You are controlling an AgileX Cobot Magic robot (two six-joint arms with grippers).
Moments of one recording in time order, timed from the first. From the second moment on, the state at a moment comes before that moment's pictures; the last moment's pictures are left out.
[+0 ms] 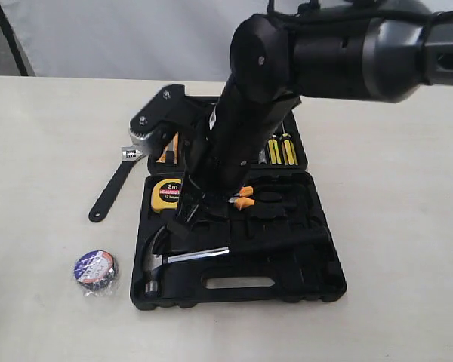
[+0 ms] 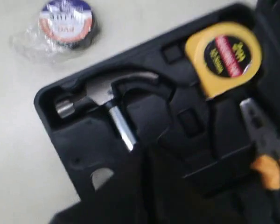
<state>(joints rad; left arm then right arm) -0.40 1.30 -0.96 0.82 0.66 -0.60 0.63 1.86 -1.36 0.23 0.86 -0.53</state>
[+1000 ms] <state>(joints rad) -0.40 1.30 -0.96 0.82 0.66 -0.60 0.63 2.03 -1.38 0.24 0.88 -0.26</state>
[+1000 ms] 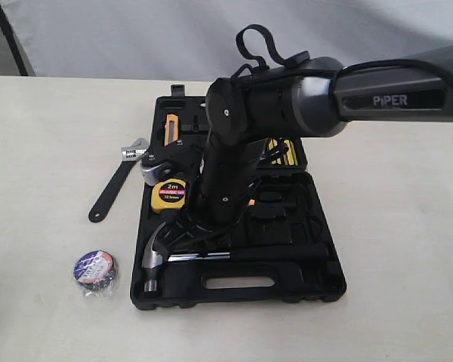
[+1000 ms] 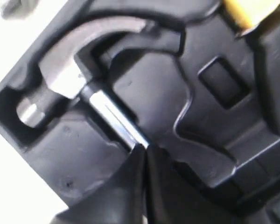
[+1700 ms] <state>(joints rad) -0.40 1.30 -0.96 0.82 0.66 -0.60 0.86 2.33 -2.01 0.17 1.10 -0.09</state>
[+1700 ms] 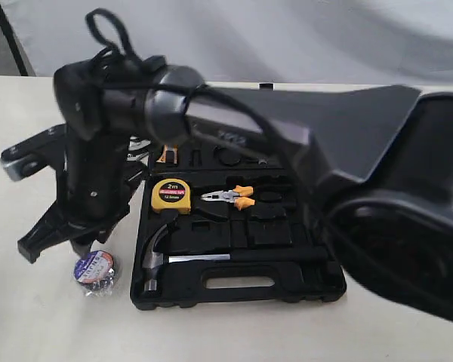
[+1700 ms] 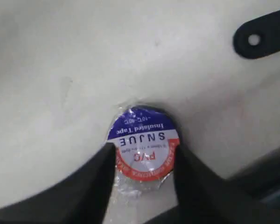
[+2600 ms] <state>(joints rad) -0.40 1.30 -0.96 0.82 0.66 -0.60 0.68 2.41 -2.30 0.06 1.21 -0.01</state>
